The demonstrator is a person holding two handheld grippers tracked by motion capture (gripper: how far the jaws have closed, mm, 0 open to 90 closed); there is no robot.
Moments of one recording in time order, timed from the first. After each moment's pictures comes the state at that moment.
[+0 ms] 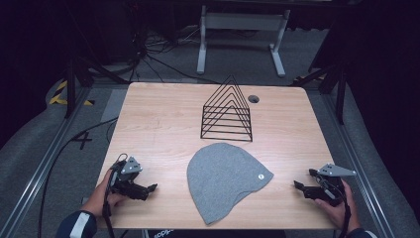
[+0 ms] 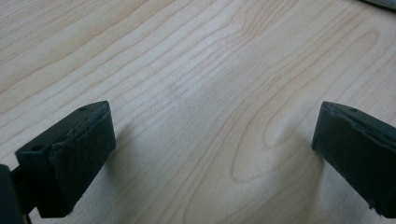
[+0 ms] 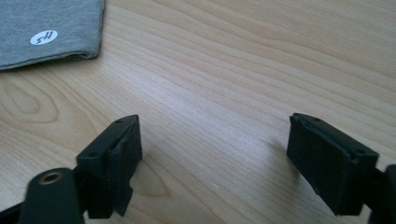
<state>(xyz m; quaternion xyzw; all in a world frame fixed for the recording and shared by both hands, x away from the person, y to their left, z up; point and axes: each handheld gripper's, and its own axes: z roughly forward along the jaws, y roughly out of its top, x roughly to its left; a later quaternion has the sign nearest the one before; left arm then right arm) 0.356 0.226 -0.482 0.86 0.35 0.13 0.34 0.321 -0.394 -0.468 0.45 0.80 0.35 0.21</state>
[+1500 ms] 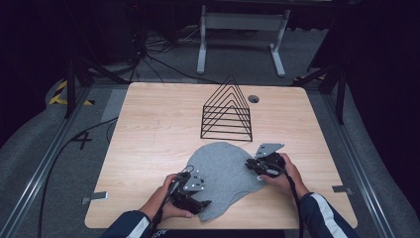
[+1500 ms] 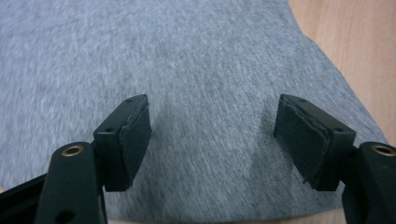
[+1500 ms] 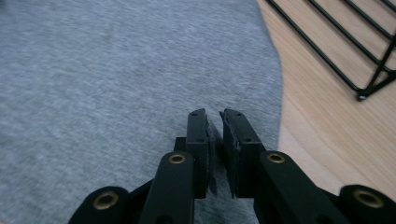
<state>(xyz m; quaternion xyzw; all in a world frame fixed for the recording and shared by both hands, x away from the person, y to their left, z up) 0.331 0.077 -0.470 0.92 0.14 0.07 0.36 0.396 -0.238 -0.454 0.25 0.90 0.32 0.15</state>
